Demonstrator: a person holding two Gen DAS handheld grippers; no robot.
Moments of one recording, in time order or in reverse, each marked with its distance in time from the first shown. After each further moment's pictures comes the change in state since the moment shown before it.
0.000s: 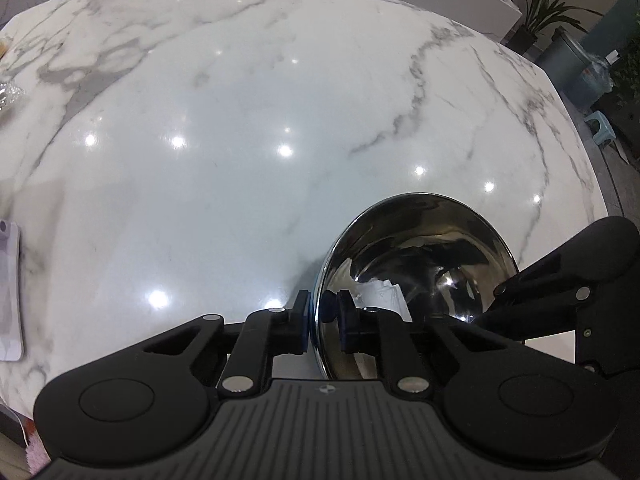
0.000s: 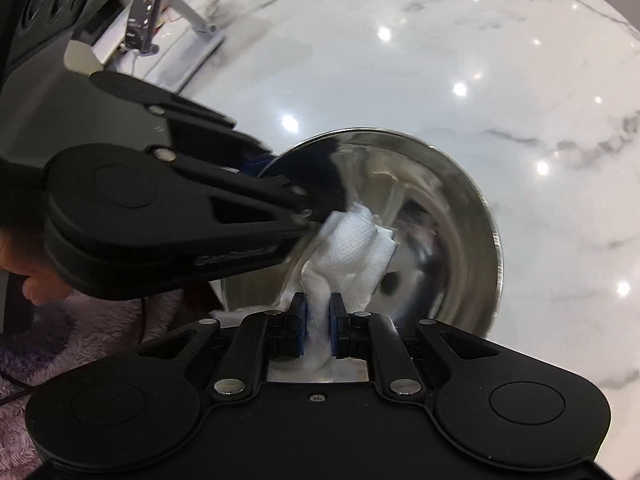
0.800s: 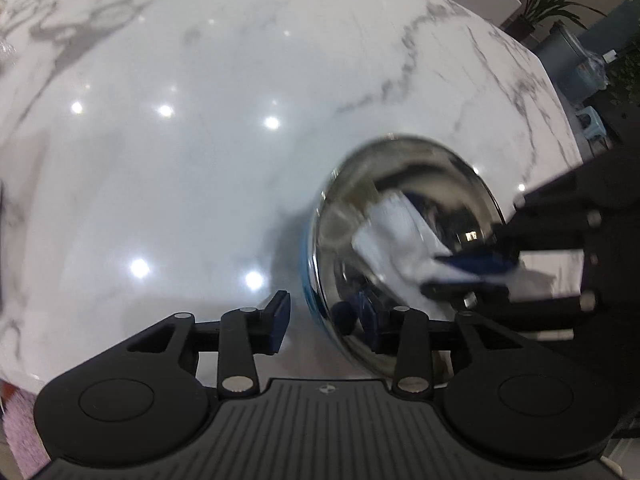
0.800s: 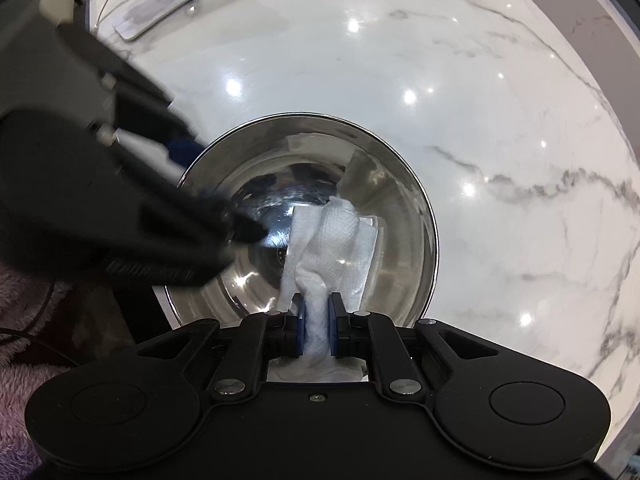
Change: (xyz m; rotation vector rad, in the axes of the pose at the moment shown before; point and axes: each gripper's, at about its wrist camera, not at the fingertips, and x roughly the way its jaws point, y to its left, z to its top) left arm 0.002 0.001 -0.016 -0.052 0.093 -0.084; right arm -0.007 -0.009 0.011 -0.181 0.069 -0.285
